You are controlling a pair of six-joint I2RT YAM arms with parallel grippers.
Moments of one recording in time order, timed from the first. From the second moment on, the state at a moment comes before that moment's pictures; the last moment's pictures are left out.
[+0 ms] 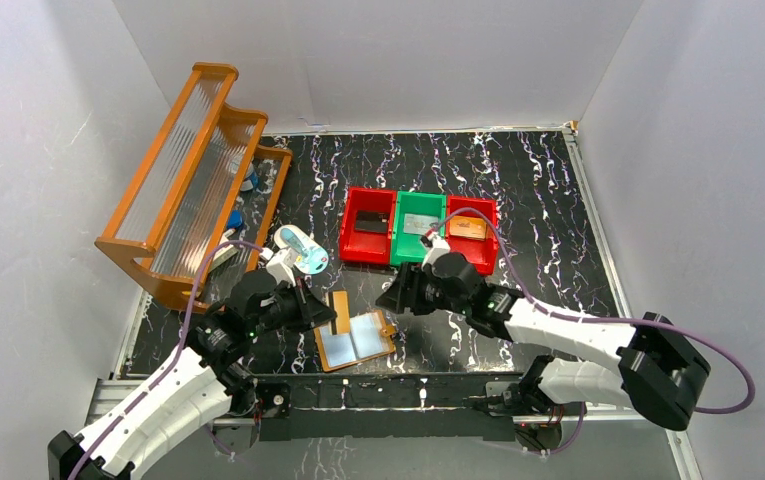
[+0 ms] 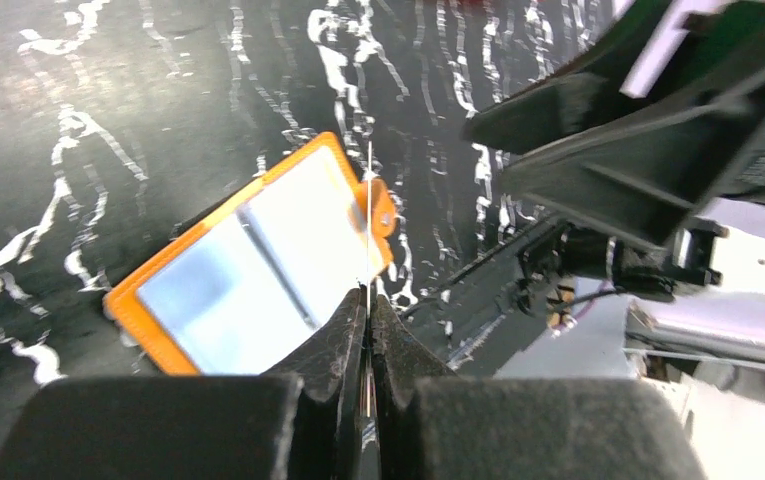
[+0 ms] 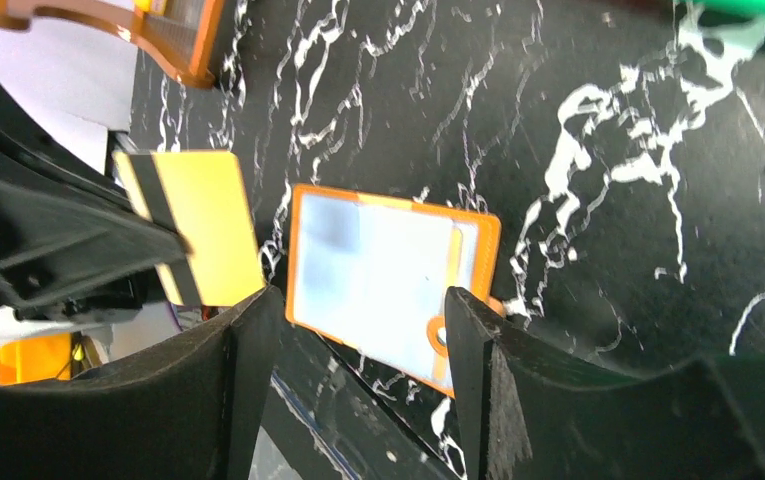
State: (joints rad) left arm -0.66 0.57 0.42 -0.44 0.20 -0.81; right arm 0.95 1.17 0.58 0.07 -0.09 0.85
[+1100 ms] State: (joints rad) left arm -0.66 0.67 0.29 0.14 0.58 -0.96; right arm 0.89 1.28 0.28 0.93 -0.54 1.10
